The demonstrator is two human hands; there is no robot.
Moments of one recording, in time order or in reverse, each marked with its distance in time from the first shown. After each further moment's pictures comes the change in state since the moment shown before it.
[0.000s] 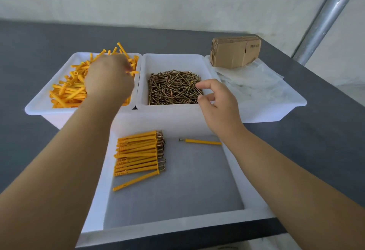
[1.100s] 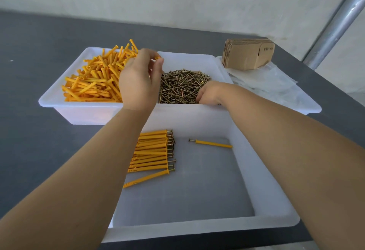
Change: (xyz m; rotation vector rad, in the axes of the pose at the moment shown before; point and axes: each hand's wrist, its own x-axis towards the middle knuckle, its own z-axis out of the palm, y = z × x) left_hand -0.016 0.010 0.042 -0.560 0.437 0.239; right_hand 0.090 -0.013 0.027 -0.686 -0.695 0.336
